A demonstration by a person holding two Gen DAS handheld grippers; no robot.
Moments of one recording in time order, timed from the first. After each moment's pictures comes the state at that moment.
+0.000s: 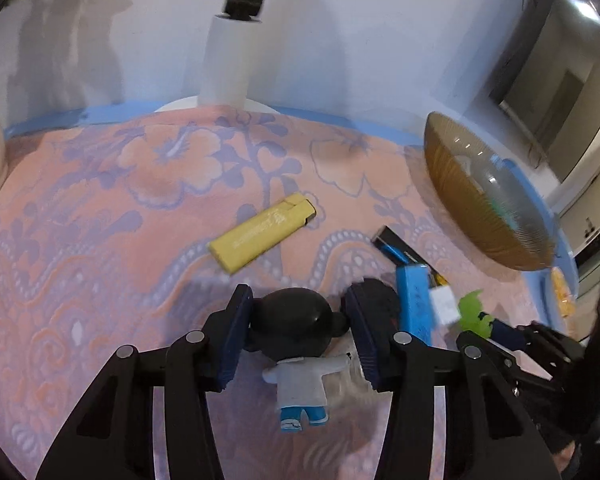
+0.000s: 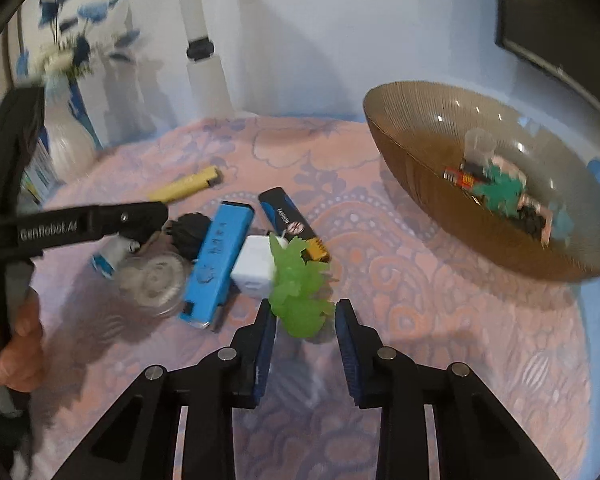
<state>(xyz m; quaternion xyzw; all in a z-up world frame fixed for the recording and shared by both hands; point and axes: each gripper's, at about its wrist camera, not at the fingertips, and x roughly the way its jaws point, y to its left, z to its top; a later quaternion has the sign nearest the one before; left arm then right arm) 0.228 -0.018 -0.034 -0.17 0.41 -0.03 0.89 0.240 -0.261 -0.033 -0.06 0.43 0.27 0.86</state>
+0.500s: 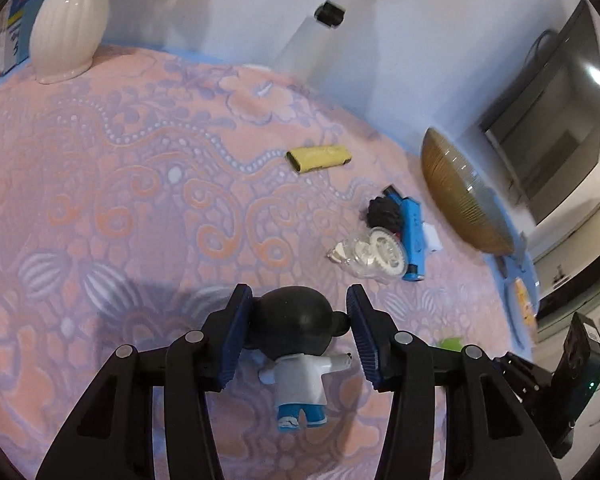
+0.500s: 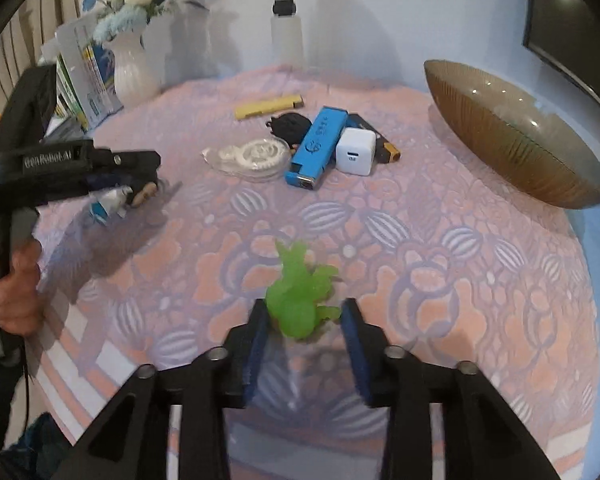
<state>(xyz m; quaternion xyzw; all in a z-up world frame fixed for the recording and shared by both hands) 0.121 0.014 -0.062 -0.27 0.38 -0.03 0.88 0.136 -0.255 -0.044 -0.12 0.44 0.31 0.83</state>
